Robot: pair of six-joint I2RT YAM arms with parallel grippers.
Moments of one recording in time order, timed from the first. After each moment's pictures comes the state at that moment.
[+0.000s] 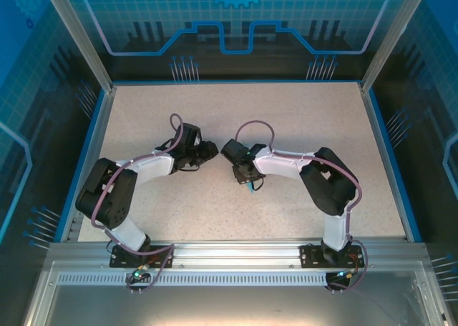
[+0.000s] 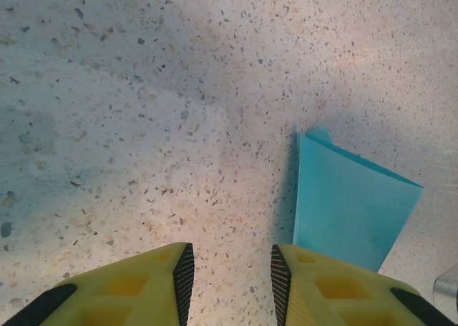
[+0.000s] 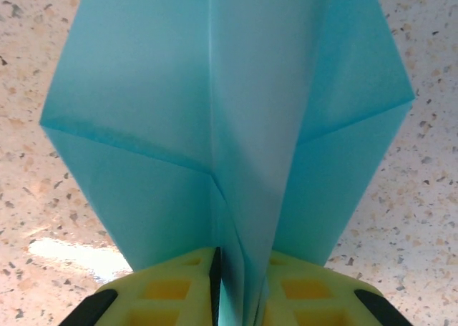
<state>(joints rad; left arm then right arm) -0.38 1.64 0.85 -0.03 0.24 -0.88 0.82 1.91 1.24 -0.68 0.27 0.59</state>
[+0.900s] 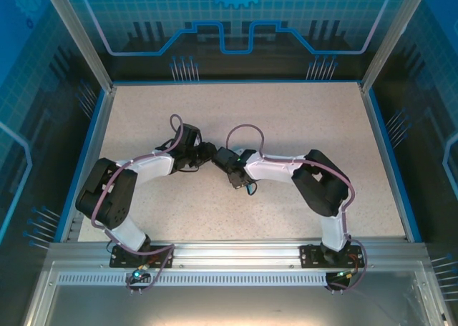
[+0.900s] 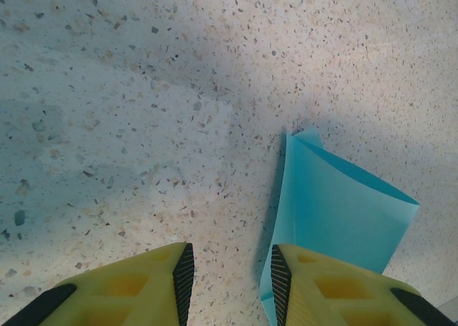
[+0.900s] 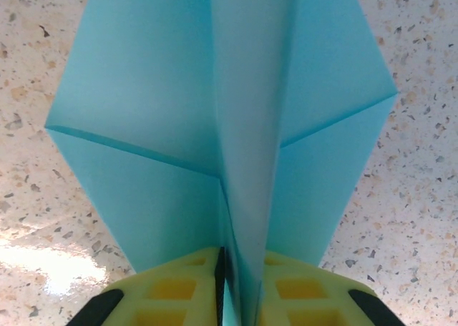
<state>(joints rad) -0.38 1.64 0.85 -0.06 0.23 -0.88 0.90 1.96 1.27 -0.71 0.38 0.59</state>
